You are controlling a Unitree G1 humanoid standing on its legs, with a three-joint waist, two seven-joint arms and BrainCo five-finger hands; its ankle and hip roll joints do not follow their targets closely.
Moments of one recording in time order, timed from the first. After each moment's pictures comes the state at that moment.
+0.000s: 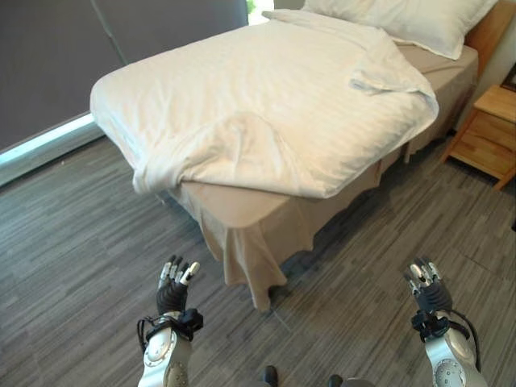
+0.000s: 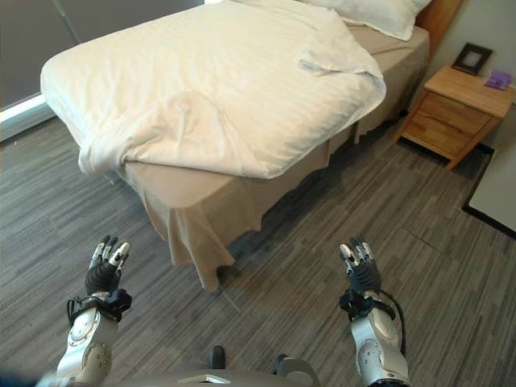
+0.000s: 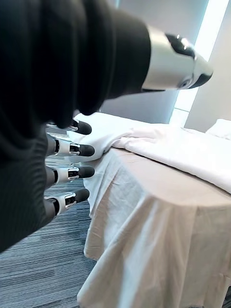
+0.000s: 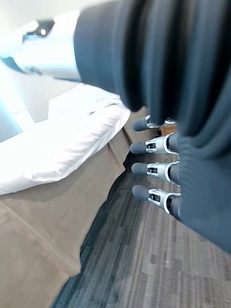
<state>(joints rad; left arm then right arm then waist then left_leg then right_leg) 0.20 0.23 0.10 0.21 -0.59 -0.18 0.11 0.15 -0.26 -0.07 0.28 0.71 -0.14 -0.01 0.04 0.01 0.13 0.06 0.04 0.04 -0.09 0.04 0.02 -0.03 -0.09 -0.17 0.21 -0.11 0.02</state>
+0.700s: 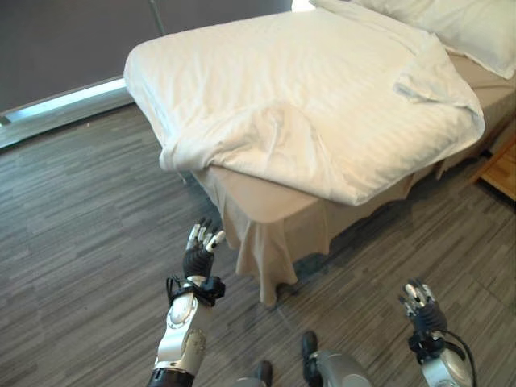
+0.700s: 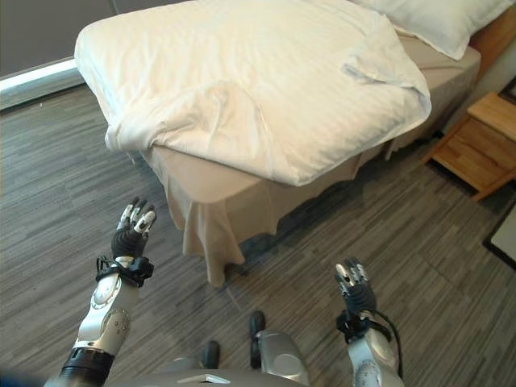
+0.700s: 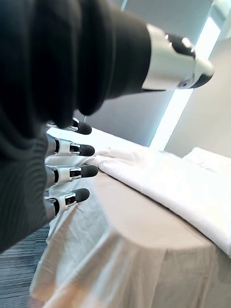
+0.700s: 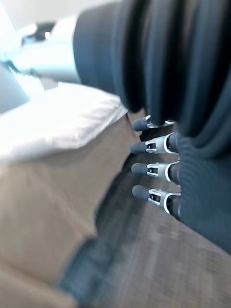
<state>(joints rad) 0.05 0.22 -0.04 0.16 -0.65 -0.19 0.08 0.19 -0.23 -0.05 0.33 0.84 -0.16 0.01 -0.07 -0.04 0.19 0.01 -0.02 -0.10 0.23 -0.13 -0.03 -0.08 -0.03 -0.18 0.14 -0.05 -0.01</state>
